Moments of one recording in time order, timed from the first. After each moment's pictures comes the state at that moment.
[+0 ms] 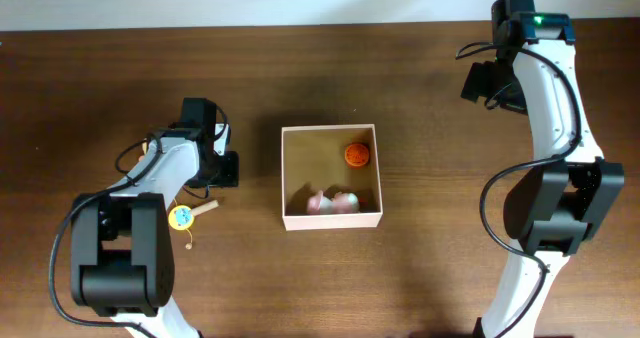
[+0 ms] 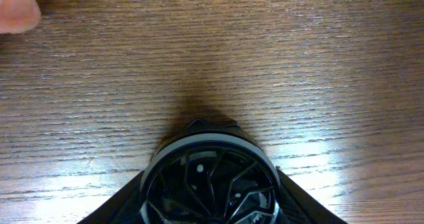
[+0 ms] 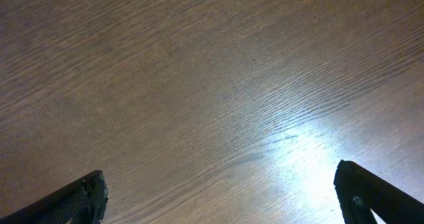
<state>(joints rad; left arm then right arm) -0.05 1.90 1.16 -0.65 0.02 -0.04 -0.07 2.19 2.13 -1.37 0.26 0.39</state>
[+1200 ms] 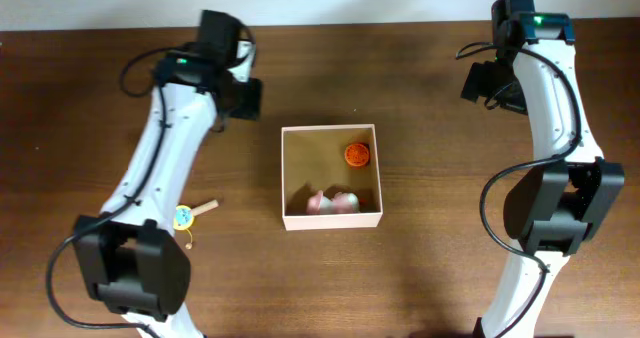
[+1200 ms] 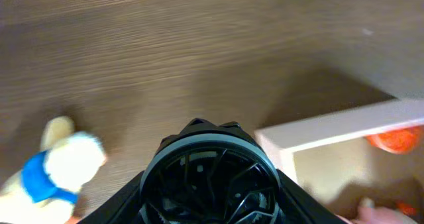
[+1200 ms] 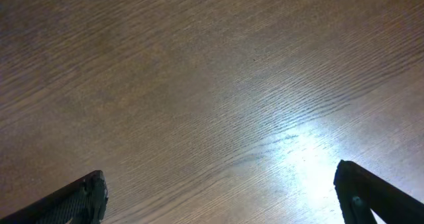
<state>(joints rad) -0.24 1.90 1.79 -1.03 -0.02 -0.04 -0.07 2.19 2.13 -1.37 0.26 0.39</state>
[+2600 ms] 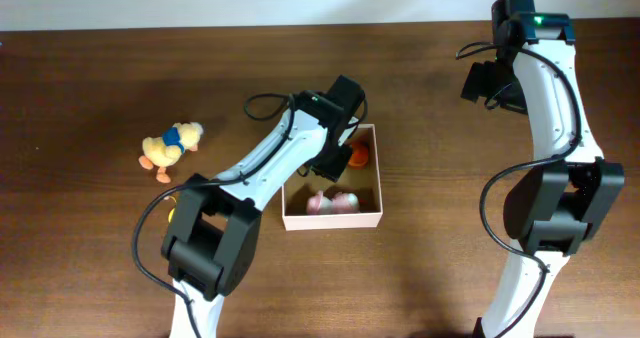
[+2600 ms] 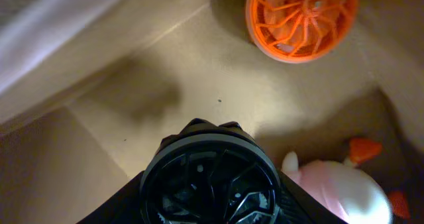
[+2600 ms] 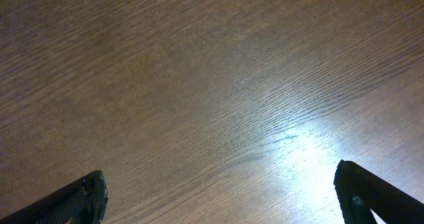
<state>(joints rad) -0.59 2.13 1.74 -1.06 -0.04 -0.04 -0.07 2.19 2.13 -1.37 0.26 0.39</state>
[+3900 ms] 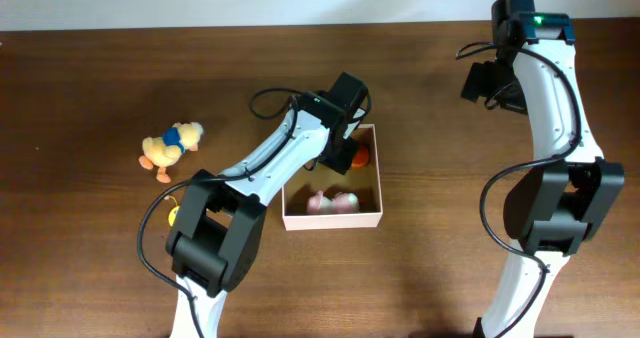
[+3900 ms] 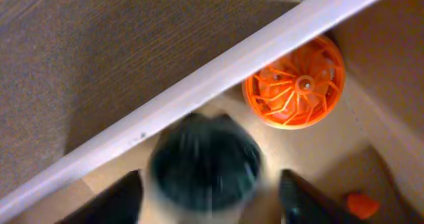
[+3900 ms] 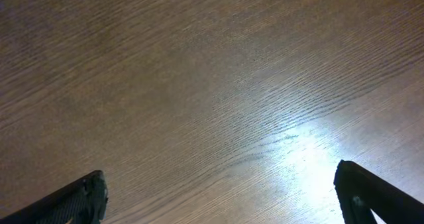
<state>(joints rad) -0.59 2.15 1.73 -0.92 -0.04 -0.03 -0.07 2.19 2.13 -1.37 0.26 0.39</state>
